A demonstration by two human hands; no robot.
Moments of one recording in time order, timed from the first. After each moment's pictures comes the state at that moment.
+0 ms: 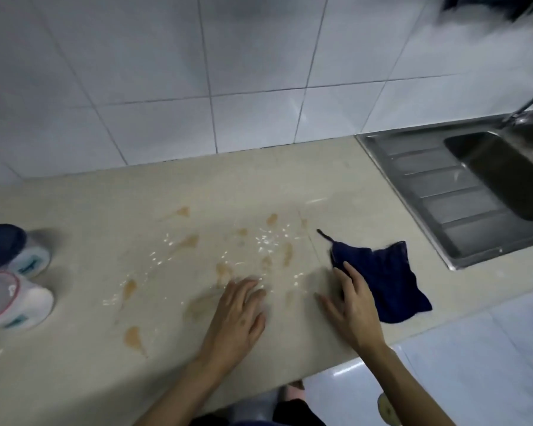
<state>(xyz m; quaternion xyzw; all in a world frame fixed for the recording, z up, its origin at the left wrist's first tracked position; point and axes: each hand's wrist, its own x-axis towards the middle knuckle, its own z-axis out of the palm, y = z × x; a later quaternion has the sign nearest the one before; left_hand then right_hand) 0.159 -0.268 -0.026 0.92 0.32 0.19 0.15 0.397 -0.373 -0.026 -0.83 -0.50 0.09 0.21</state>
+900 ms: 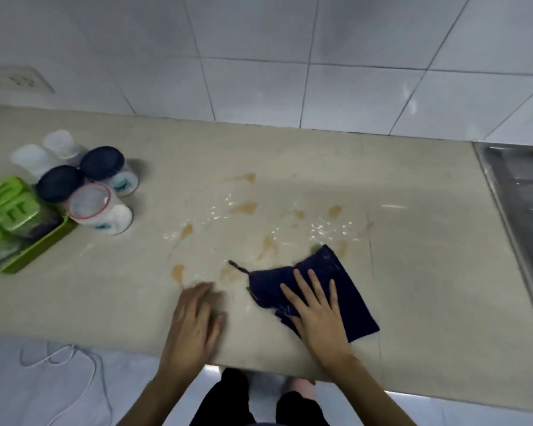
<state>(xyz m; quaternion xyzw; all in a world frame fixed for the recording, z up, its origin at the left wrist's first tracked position) 0.072 -0.331 -0.042 0.78 0.60 0.14 0.14 0.335 -0.334 -0.074 -0.63 -0.77 0.07 0.03</state>
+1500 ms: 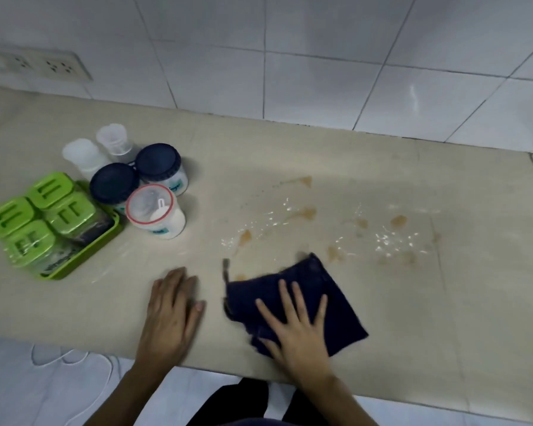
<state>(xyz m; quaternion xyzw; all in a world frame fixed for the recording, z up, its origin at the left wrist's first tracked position) -0.088 -0.276 -0.053 0.74 0.65 0.12 0.13 0.164 -0.315 -0.064 -0.61 -0.79 0.07 -0.03</state>
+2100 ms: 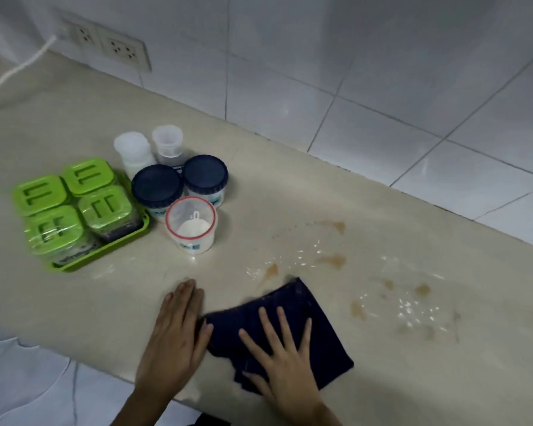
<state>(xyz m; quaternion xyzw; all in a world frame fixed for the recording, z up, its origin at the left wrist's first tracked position) -0.105 -0.267 -0.069 0.72 0.67 0.12 0.14 0.127 -0.276 -0.063 -0.49 -0.87 0.03 -0.08</state>
